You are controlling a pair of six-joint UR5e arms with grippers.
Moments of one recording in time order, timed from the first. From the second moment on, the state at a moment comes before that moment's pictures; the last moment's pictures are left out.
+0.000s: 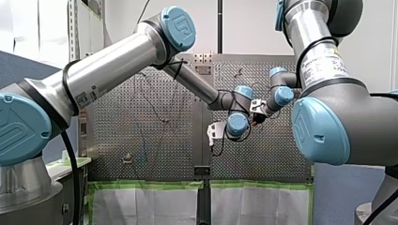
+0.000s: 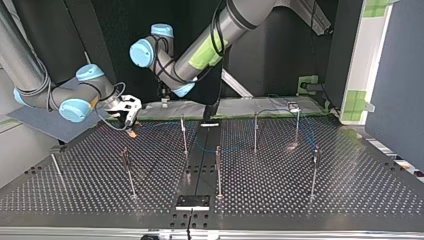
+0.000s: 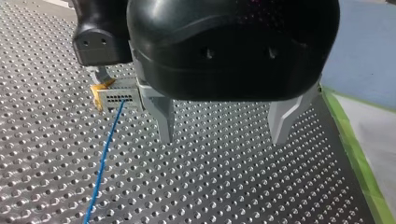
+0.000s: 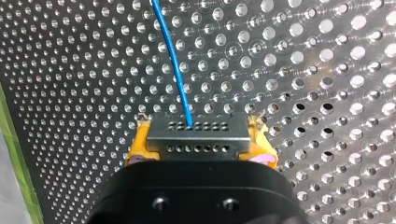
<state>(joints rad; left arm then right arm) -0.84 -2.51 -1.11 -2.97 -2.25 -1.86 1.79 -0.92 1.35 0.03 1.20 1.63</state>
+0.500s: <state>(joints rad) -0.84 -2.53 -0.98 -2.90 -2.34 -1.86 1.79 -0.92 1.35 0.03 1.20 1.63</state>
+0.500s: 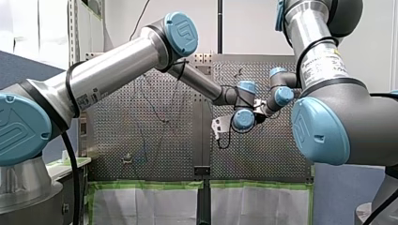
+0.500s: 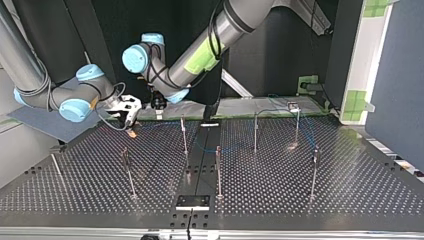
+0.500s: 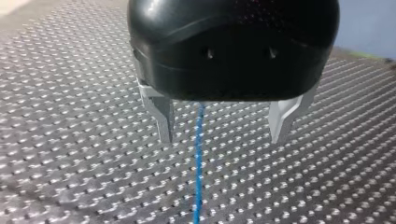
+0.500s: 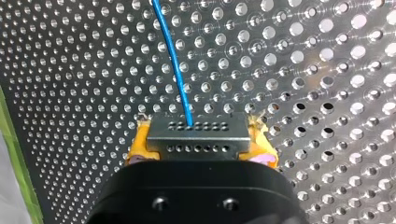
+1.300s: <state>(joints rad) -0.80 -2.56 -0.95 -2.86 -2.33 -1.86 1.79 -0.92 1.35 0.03 1.19 1.63</state>
